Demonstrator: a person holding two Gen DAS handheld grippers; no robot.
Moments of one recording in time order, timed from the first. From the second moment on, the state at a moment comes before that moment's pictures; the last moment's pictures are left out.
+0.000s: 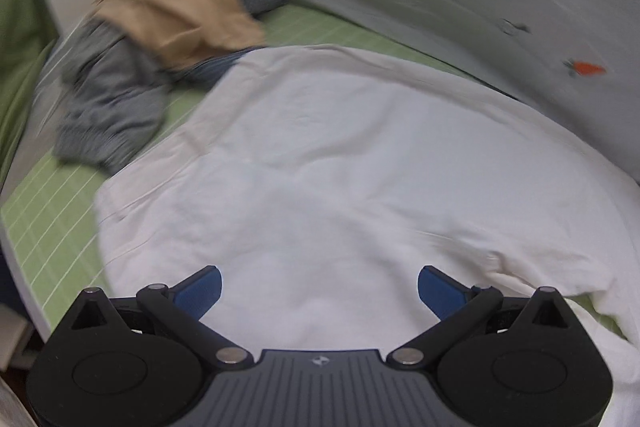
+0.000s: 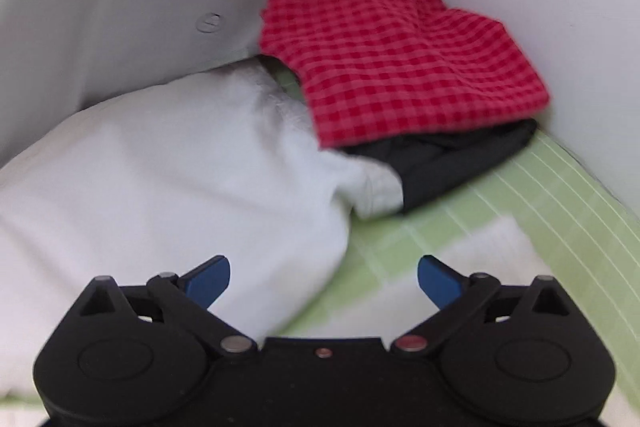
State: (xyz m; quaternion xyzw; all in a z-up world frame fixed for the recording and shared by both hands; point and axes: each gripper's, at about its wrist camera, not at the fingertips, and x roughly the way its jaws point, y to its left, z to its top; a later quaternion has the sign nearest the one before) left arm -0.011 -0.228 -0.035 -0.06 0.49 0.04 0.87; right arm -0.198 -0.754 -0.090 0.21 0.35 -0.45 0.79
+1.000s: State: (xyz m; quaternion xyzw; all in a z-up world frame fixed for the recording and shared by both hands) left arm 0.047 0.011 -0.104 -0.18 0.52 0.03 0.83; right arm -0.218 -0.430 -0.077 0.26 0.41 -0.37 0.80
